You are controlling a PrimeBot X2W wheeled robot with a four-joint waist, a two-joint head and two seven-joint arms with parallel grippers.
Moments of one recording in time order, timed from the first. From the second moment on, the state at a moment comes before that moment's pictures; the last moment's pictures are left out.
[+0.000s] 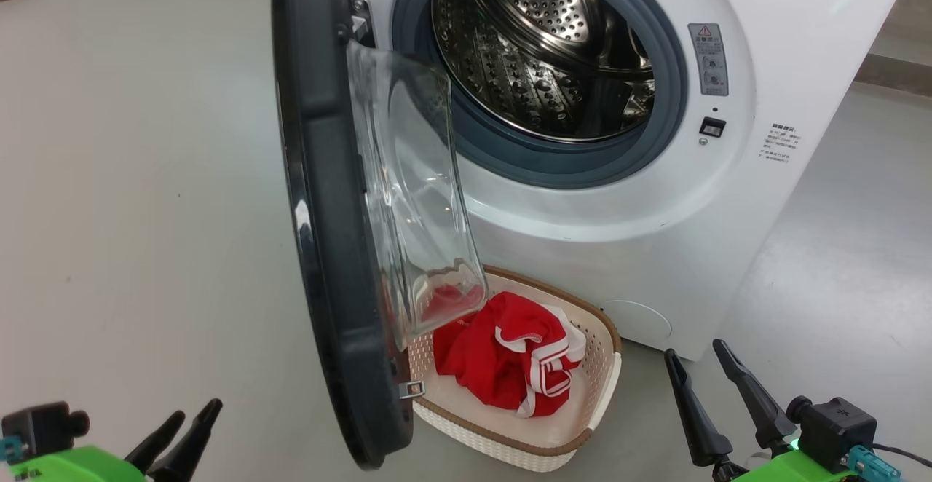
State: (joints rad) left arm -0.14 0.54 -0.29 0.35 -1.18 -0.12 0.12; right arm 0.06 -0.11 0.14 0.18 0.44 0.12 -0.26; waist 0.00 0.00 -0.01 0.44
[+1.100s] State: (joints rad) left arm 0.07 0.12 0.09 0.12 -0.24 -0.12 -0.25; right arm 0.06 -0.11 0.13 0.18 0.44 0.12 -0.26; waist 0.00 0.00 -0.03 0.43
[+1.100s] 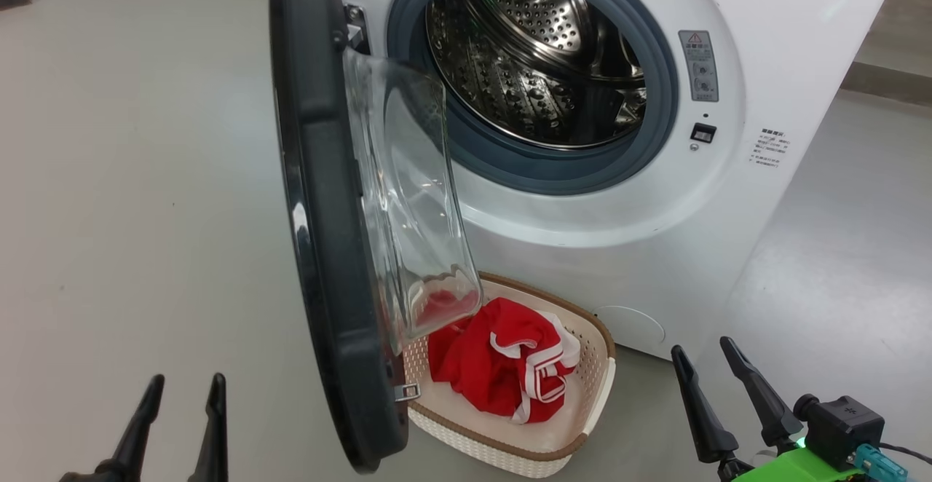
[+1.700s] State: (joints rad) left arm 0.10 0.10 0.09 0.13 -0.20 -0.12 -0.25; right arm 0.10 -0.09 0.11 0.18 0.44 0.12 -0.26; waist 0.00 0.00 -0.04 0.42
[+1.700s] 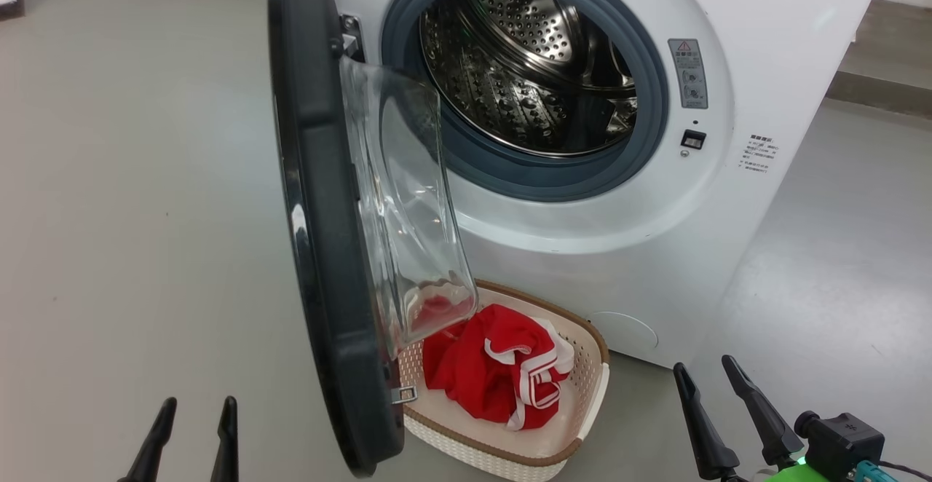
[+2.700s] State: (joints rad) left arm -0.09 0.32 -0.01 0.09 -0.61 -0.12 -0.25; right arm 0.10 -0.08 0.11 0.18 0.44 0.12 -0.26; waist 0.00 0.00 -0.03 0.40
